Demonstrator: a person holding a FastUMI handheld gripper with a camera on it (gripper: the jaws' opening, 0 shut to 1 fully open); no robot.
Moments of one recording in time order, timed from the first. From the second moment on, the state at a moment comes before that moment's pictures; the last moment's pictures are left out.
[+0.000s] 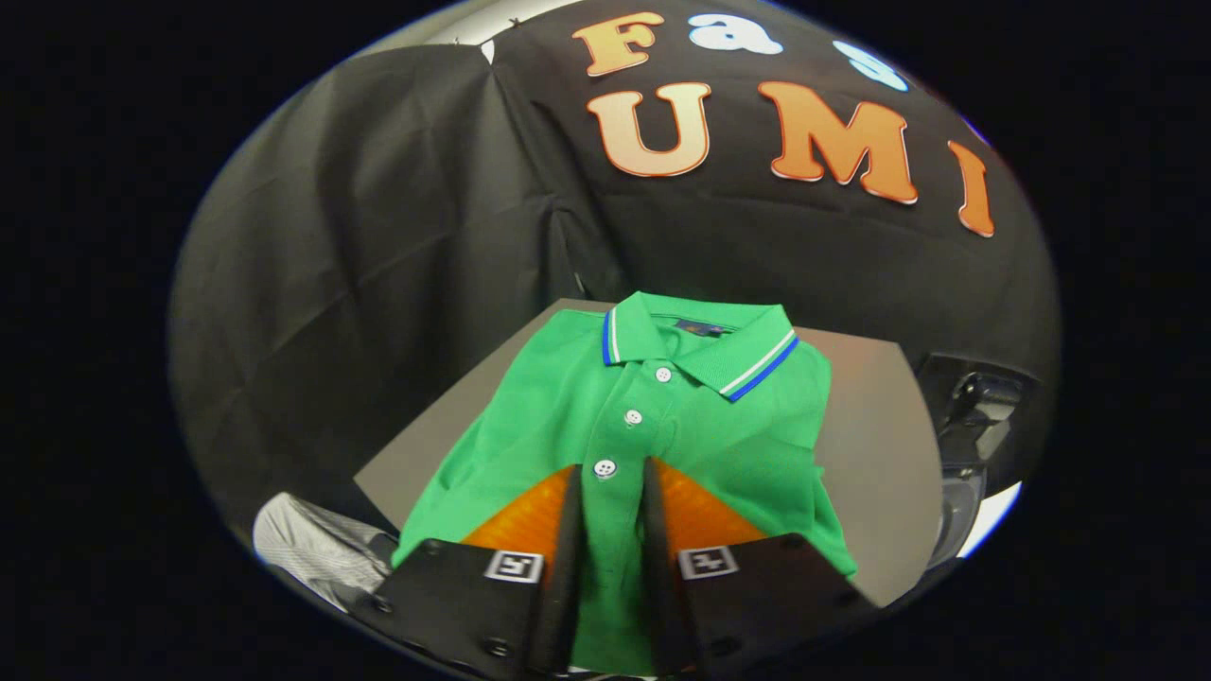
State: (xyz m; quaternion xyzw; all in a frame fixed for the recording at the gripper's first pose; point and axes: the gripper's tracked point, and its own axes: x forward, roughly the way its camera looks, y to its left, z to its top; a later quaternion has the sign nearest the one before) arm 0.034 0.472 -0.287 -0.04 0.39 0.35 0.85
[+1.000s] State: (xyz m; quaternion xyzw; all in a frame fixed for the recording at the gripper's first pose) arm 0.041 0.403 -0.138 0.00 0.09 0.37 0.92
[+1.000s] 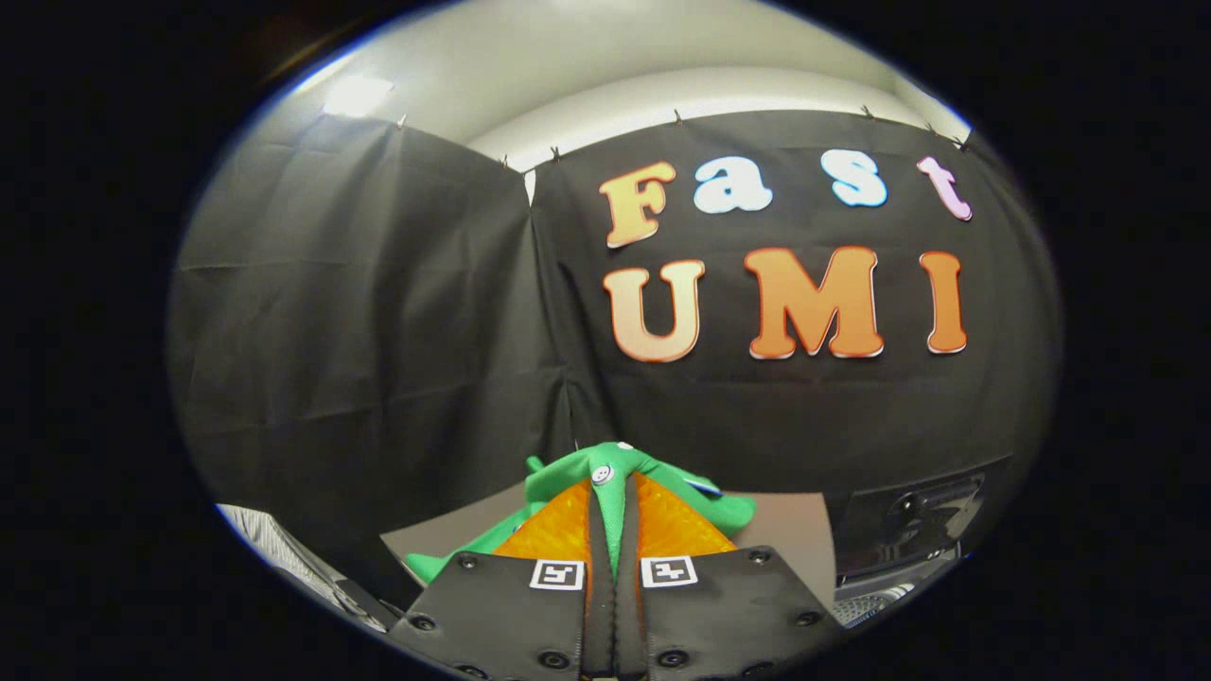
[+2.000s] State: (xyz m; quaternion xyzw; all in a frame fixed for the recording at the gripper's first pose) arm 0.163 0.176 -0.022 -0.03 0.00 0.32 0.95
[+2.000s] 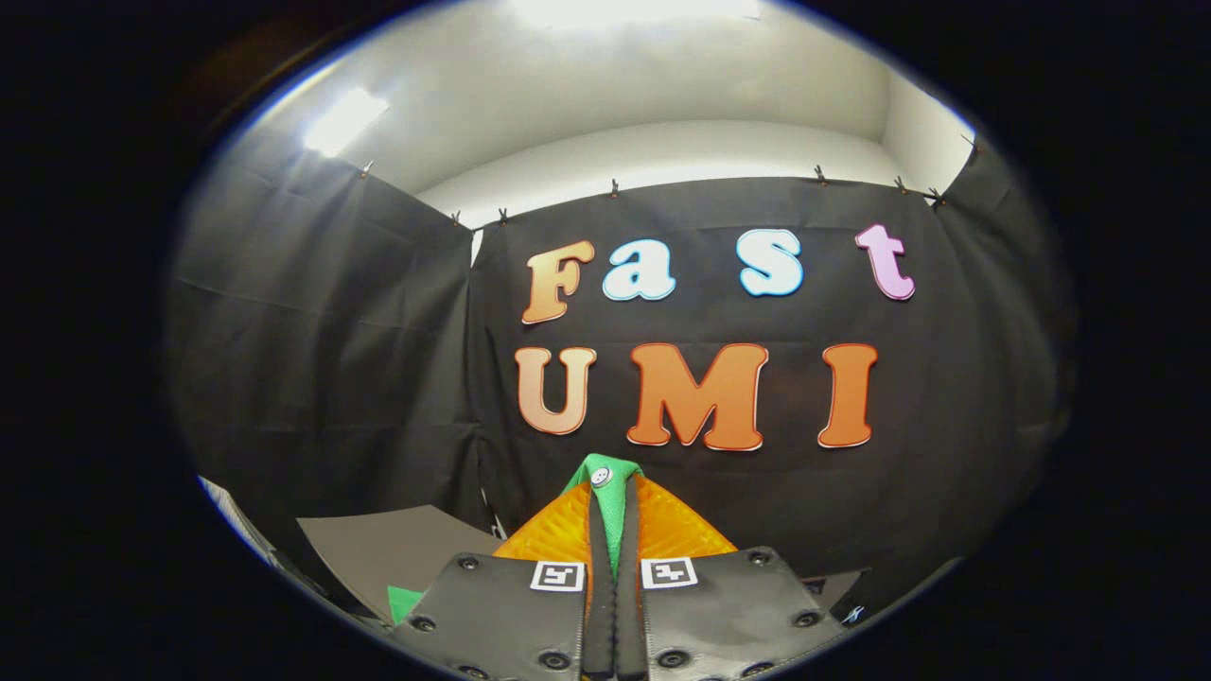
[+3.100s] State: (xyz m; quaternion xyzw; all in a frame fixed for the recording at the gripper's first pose) arm 0.263 0.058 -0.120 -0.02 0.08 0.30 0.95
